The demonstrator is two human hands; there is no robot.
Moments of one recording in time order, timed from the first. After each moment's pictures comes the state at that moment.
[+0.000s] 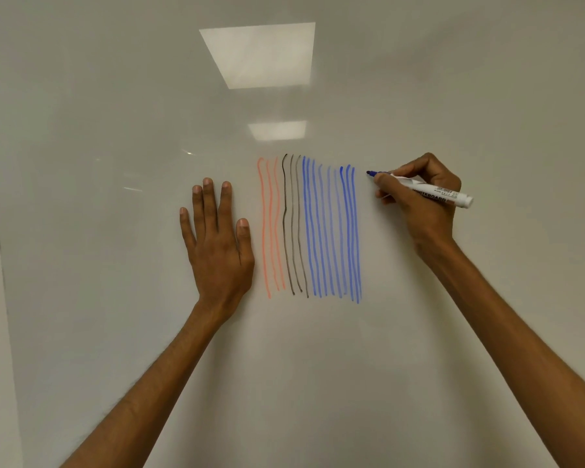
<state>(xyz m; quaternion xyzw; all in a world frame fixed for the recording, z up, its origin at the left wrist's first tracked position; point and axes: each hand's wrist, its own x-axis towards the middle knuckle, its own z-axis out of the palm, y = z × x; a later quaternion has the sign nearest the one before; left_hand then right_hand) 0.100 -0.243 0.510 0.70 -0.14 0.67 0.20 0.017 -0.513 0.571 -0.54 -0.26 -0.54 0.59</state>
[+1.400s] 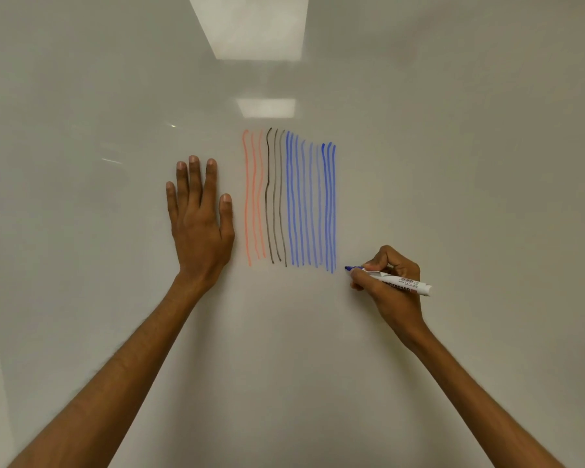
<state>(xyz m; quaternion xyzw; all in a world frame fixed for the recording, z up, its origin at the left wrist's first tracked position) 0.095 -0.239 0.500 0.70 -0.16 0.66 0.22 -0.004 -0.518 0.428 -0.66 -0.17 -0.47 0.56</state>
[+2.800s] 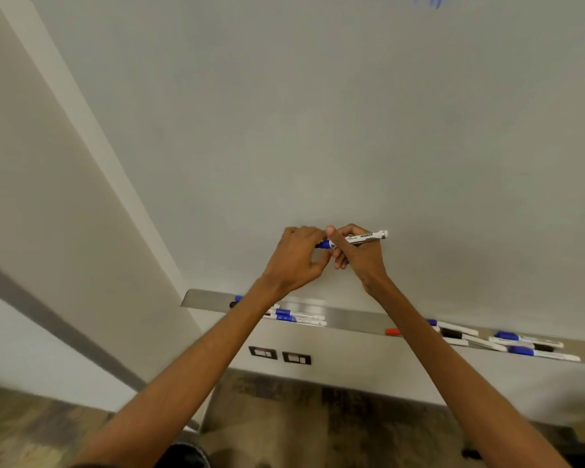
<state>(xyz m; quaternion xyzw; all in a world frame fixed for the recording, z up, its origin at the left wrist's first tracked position) -0.046 -0.240 0.157 0.91 -0.28 0.19 0.25 -0.056 -0.397 0.160 -0.70 -0.04 -0.06 0.71</state>
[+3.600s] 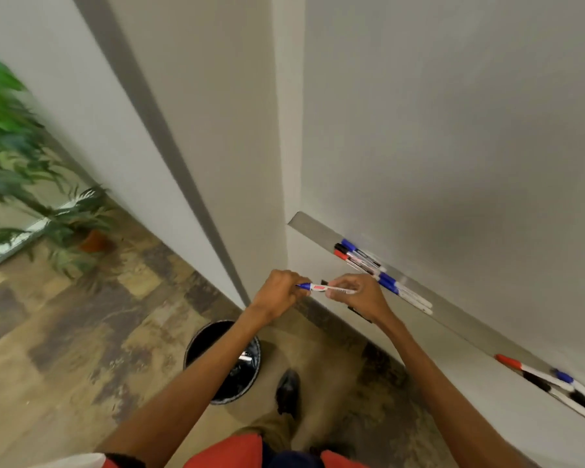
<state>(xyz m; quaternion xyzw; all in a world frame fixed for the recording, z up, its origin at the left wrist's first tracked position) -0.174 -0.017 0.001 0.94 0.06 -0.04 0.34 -0.080 -0.218 -0.011 -0.82 -0.19 0.26 0.48</state>
